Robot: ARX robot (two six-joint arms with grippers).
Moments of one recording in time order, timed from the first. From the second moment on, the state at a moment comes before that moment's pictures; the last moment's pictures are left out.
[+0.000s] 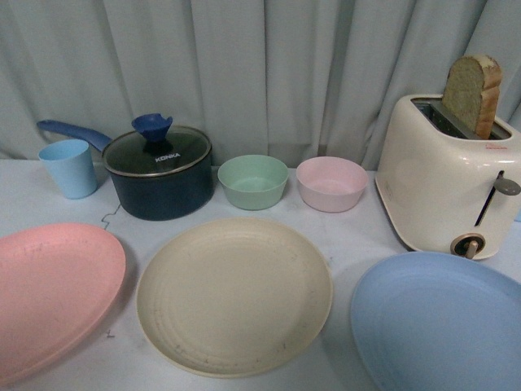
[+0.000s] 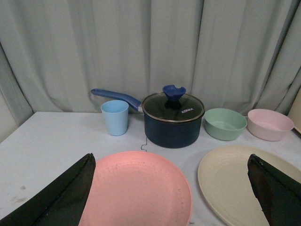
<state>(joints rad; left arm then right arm) 0.00 0.01 0.01 0.00 0.00 0.00 0.00 0.00 0.01 0.00 0.00 0.00</state>
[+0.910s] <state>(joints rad) 0.00 0.01 0.01 0.00 0.00 0.00 0.00 0.00 0.01 0.00 0.00 0.00</state>
